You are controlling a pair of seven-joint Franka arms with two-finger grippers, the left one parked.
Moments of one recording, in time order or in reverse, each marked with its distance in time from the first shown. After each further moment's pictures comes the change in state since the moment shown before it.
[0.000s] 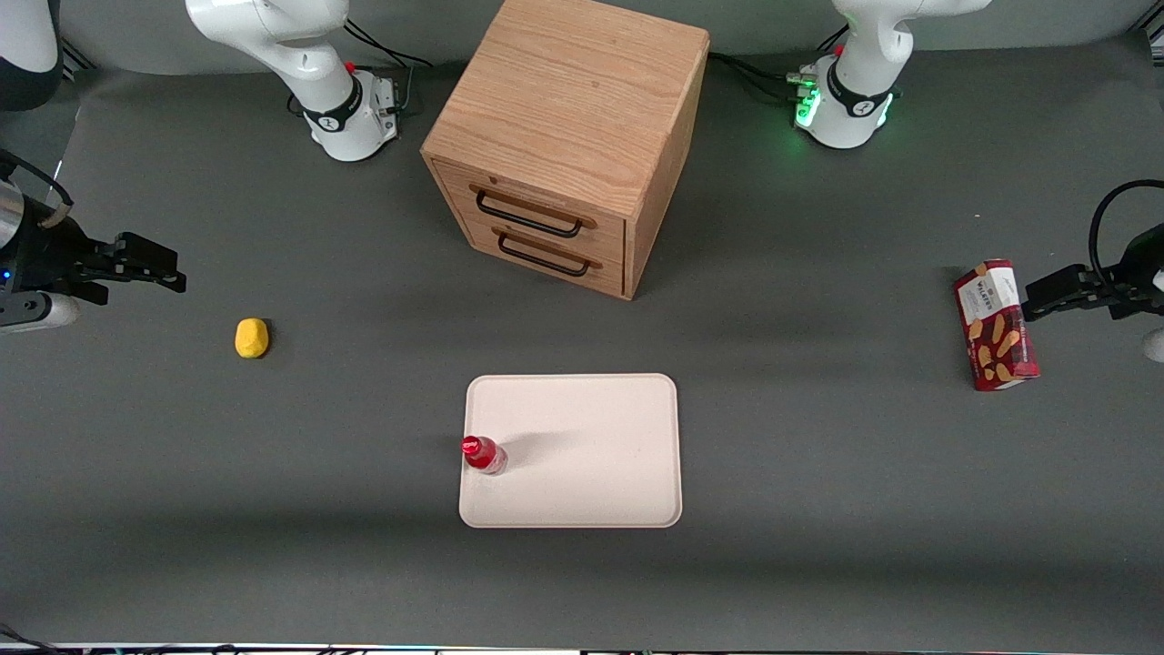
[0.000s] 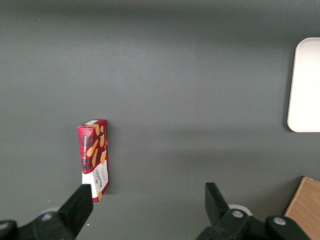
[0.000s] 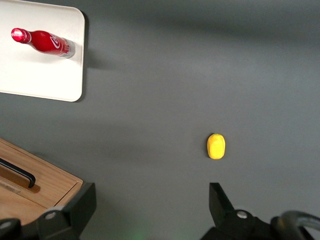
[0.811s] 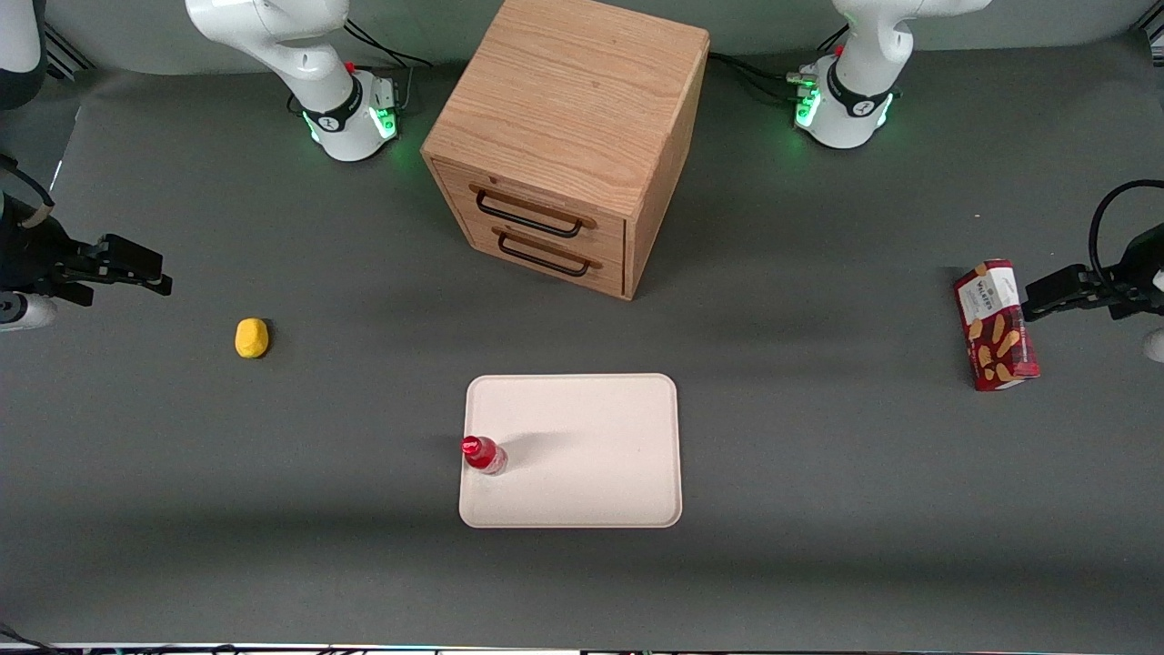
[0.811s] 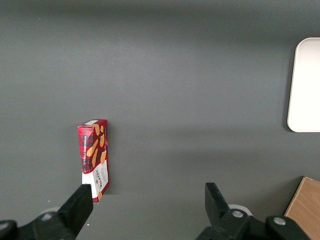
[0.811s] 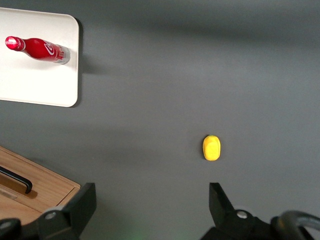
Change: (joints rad) arm 0.003 -0.001 -0.026 0.006 0.000 0.009 0.000
